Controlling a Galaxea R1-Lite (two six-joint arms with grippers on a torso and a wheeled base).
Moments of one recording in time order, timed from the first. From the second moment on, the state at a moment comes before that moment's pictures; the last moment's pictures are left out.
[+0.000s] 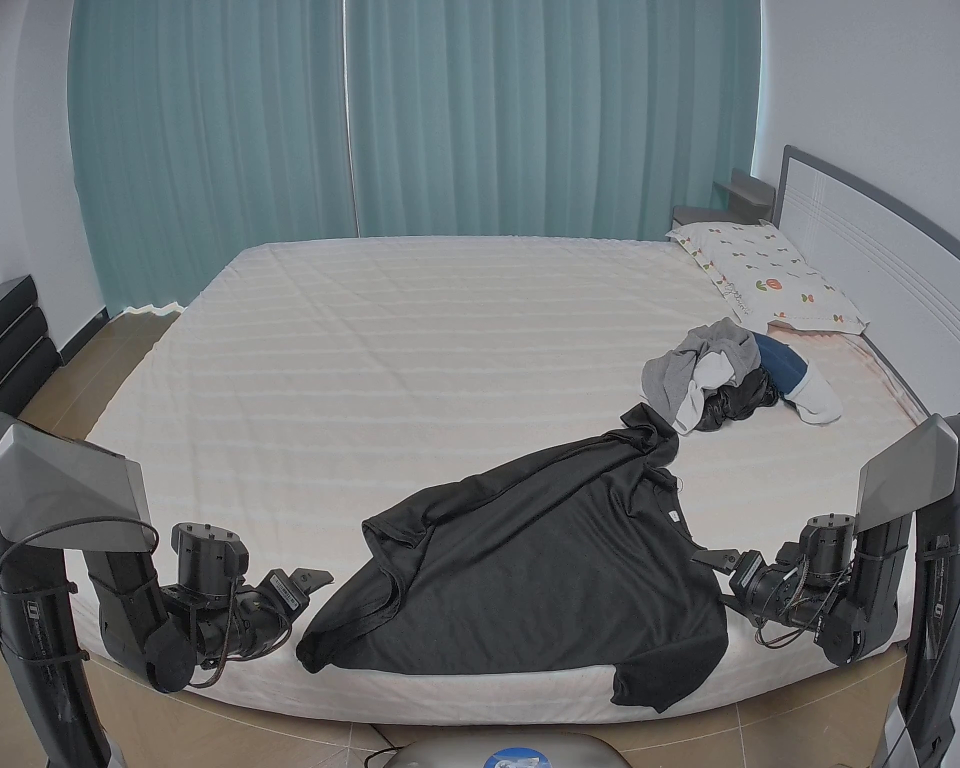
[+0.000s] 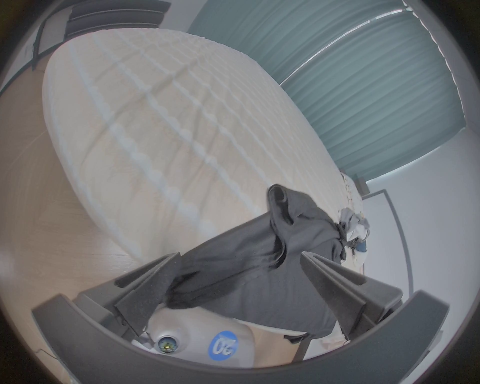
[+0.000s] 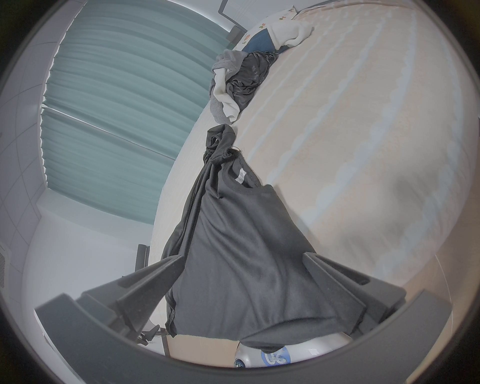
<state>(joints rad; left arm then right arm) -0.21 2.19 -0.28 -1.20 -0.09 -0.95 0.06 2.39 -0.28 -1.55 0.32 0.89</state>
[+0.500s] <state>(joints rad) -0.29 2.18 -0.51 -1.17 -0.06 -1.01 0.08 2.40 -0.28 -1.55 0.31 0.89</state>
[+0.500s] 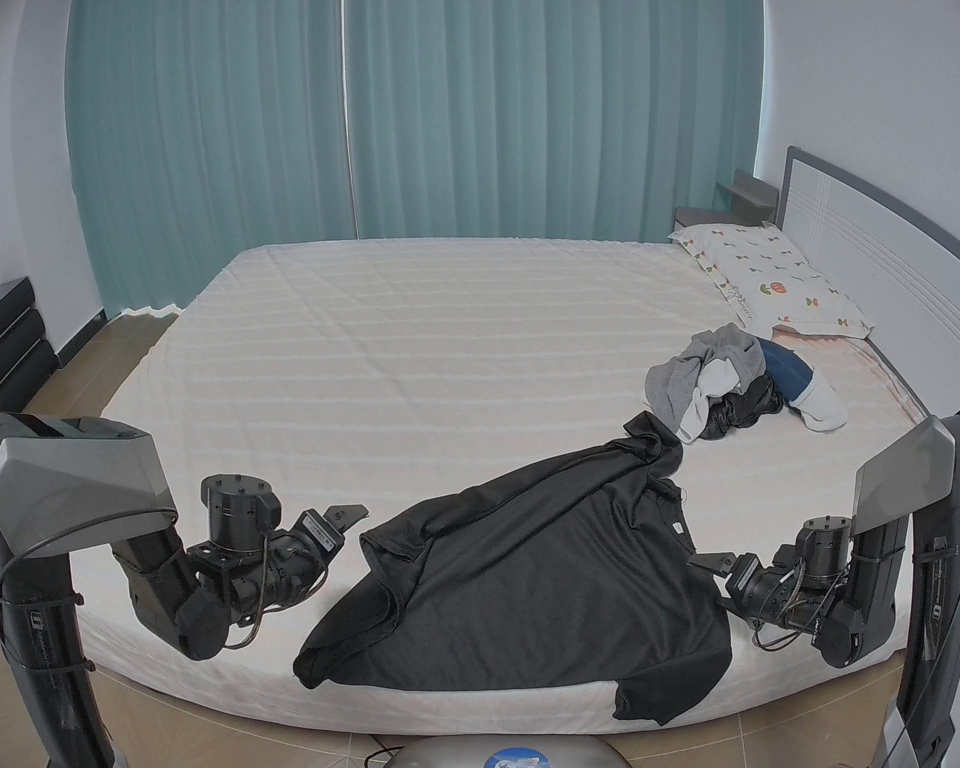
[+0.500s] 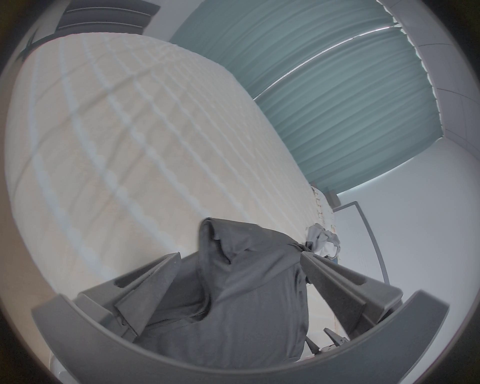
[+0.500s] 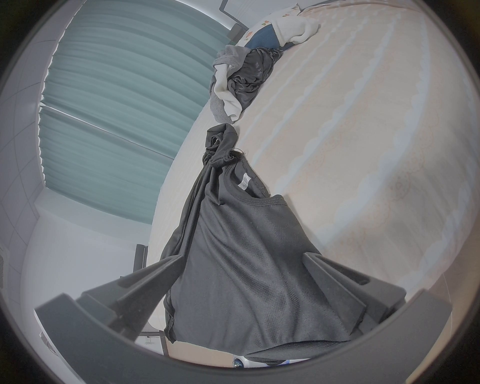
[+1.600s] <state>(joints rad) -0.44 2.46 -0.96 -0.93 0.11 -0.88 0.09 2.41 -0.28 -1.55 0.30 0.89</state>
